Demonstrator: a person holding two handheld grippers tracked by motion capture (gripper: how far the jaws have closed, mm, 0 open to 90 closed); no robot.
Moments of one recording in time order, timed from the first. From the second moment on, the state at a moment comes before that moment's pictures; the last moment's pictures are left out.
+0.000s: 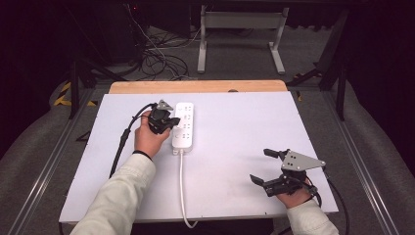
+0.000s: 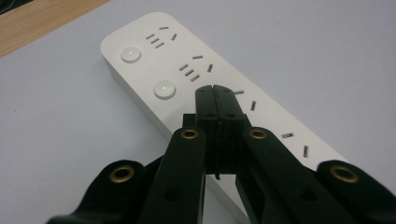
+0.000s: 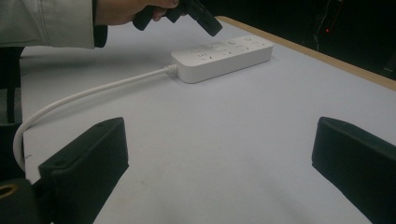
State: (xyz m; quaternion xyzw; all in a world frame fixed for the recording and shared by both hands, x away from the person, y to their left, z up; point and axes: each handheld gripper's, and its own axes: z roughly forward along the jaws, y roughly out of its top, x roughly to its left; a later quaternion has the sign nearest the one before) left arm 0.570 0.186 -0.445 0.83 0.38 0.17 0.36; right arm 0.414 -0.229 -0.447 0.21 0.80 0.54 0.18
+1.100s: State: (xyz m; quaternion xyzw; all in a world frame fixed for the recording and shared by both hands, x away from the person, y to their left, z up) left arm 0.574 0.182 -0.461 0.83 0.39 0.17 0.36; right arm 0.415 -0.229 -0.448 0.21 0.80 0.54 0.18
